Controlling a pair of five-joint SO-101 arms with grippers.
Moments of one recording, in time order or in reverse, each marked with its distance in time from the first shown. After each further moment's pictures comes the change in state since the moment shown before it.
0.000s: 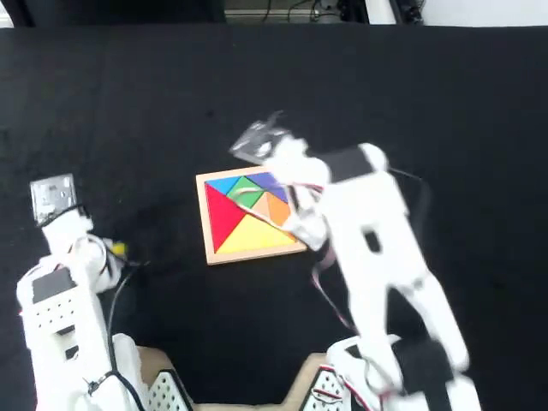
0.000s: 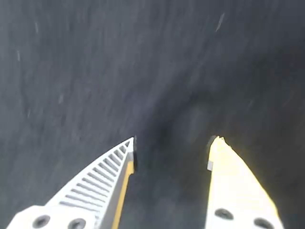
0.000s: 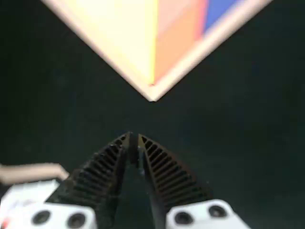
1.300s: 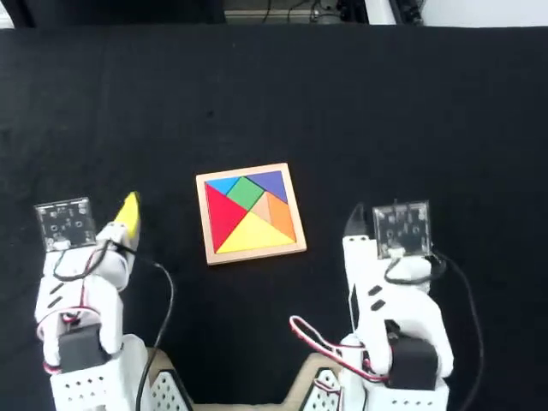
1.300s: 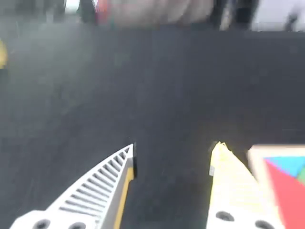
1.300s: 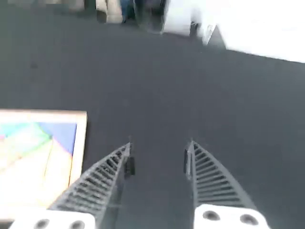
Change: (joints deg) left arm 11.9 -47.0 10.5 -2.6 3.6; right arm 19.1 -82.7 52.7 -27.2 -24.5
